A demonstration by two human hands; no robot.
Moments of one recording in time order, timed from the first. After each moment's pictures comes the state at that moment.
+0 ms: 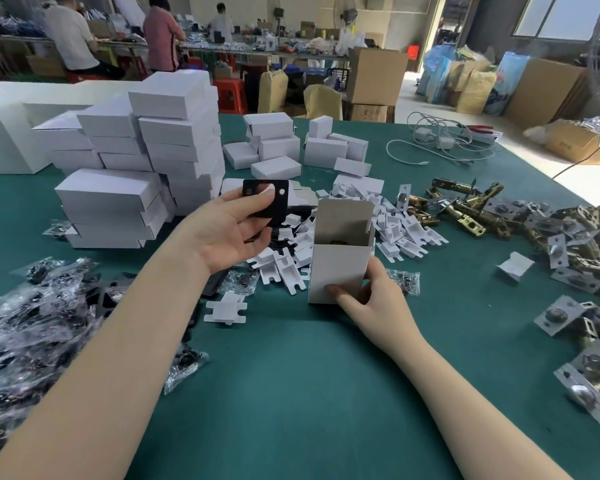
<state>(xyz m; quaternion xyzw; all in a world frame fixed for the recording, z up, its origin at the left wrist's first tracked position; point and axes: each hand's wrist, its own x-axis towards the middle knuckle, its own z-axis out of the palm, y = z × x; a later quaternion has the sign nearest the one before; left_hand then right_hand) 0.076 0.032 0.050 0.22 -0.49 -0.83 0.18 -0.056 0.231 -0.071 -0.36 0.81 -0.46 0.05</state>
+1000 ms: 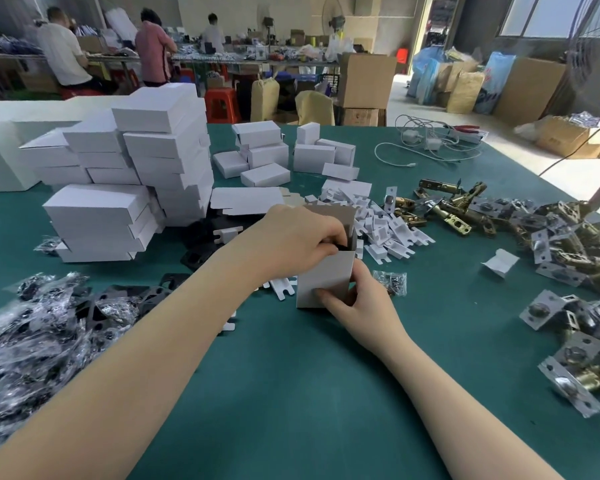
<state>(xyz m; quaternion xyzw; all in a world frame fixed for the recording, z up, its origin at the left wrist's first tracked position) 0.030 0.092 0.066 0.01 -0.99 -0.05 0.09 -0.050 0.232 -0.065 -0.36 0.80 -0.48 0.06</state>
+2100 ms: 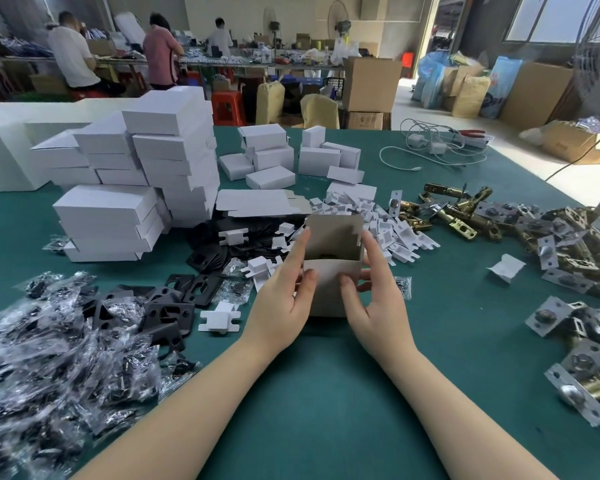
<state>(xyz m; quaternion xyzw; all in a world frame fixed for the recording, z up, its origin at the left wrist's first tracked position) 0.053 0.104 -0.058 0.07 -0.84 -0.37 0.38 -0.036 0.233 -0.061 -0.40 0.73 -0.55 -0.11</state>
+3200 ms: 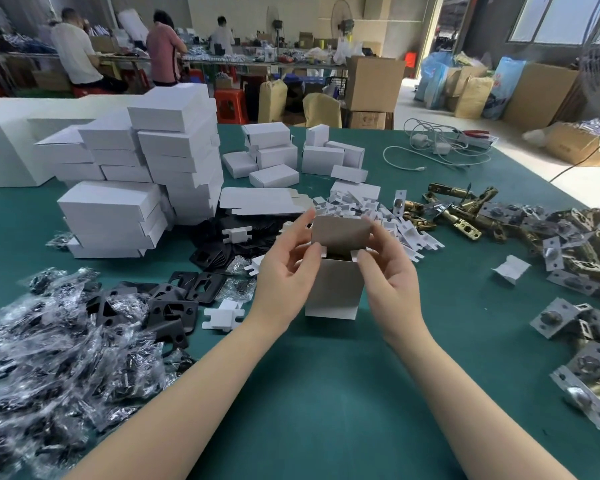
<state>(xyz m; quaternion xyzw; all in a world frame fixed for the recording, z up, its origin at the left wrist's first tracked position) 0.046 0.109 -0.019 0.07 -0.67 -0.63 0.39 -0.035 0.223 -0.024 -0.34 0.59 -0.73 0.03</state>
